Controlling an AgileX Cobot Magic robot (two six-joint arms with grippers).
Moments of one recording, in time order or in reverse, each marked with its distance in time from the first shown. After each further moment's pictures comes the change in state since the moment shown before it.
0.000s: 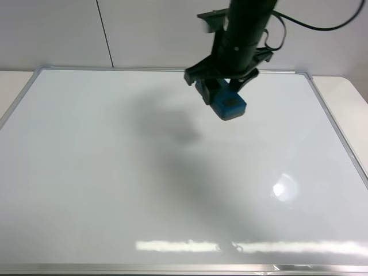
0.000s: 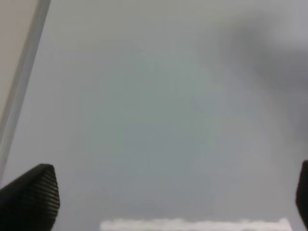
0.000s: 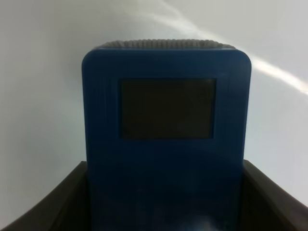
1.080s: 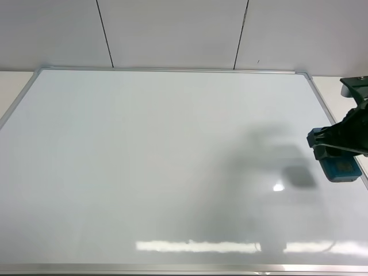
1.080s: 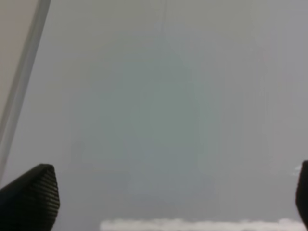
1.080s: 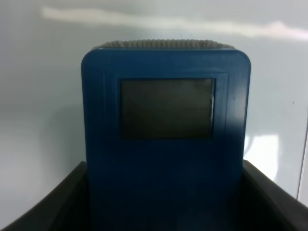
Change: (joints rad) left arm 0.000 0.000 0.000 0.000 0.000 0.000; right arm -0.502 -0.398 0.782 -0.046 -0.435 -0.079
